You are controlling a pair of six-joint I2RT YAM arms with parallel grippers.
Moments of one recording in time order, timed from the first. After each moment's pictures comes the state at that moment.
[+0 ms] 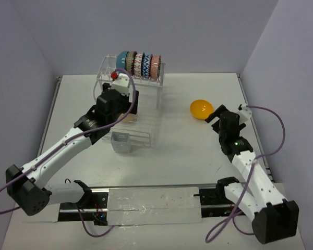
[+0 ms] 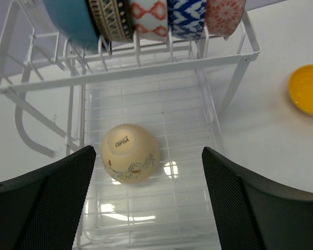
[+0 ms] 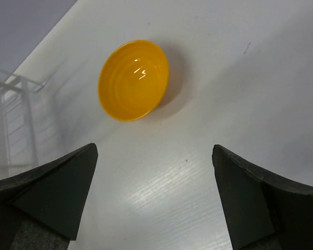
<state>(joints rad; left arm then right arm) -0.72 1.29 1.19 -0.20 -0.44 -0.05 0.22 0.78 0.57 -0.28 0.45 0.74</state>
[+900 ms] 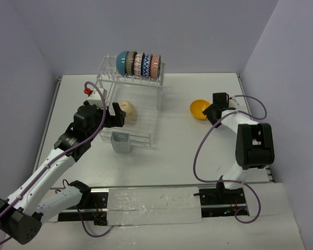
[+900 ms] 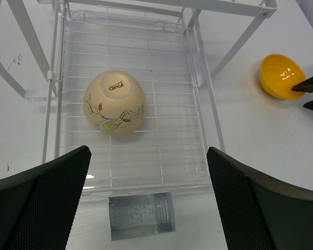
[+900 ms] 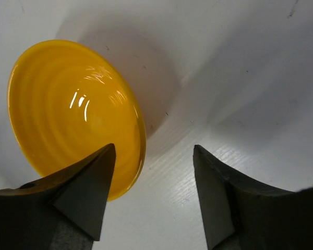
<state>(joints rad) -0.51 0.94 0.87 -0.25 -0.17 -0.29 0.01 1.63 0.94 -0.26 0.22 0.91</state>
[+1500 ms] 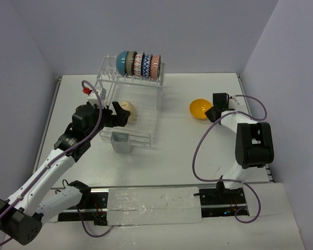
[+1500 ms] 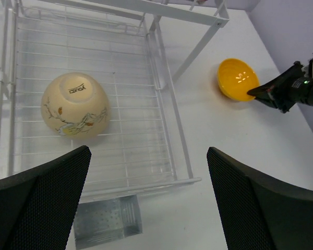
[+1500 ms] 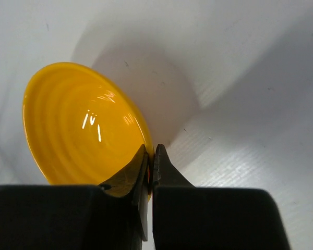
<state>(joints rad) -0.49 0.93 0.86 -0.20 -0.04 -0.39 0.01 1.68 0.95 -0.16 0.22 0.93</state>
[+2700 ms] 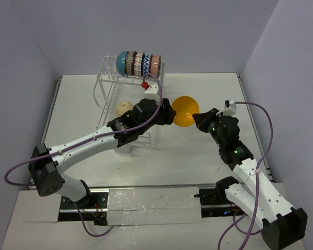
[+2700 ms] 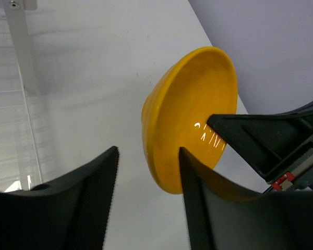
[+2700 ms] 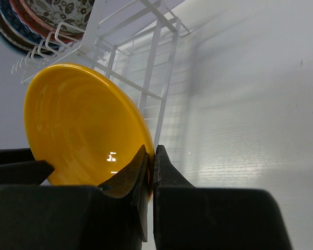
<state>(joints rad) -0.98 1.47 1.26 -0.11 -0.31 -0.59 0.35 0.74 0.60 -0.08 0.08 0.77</state>
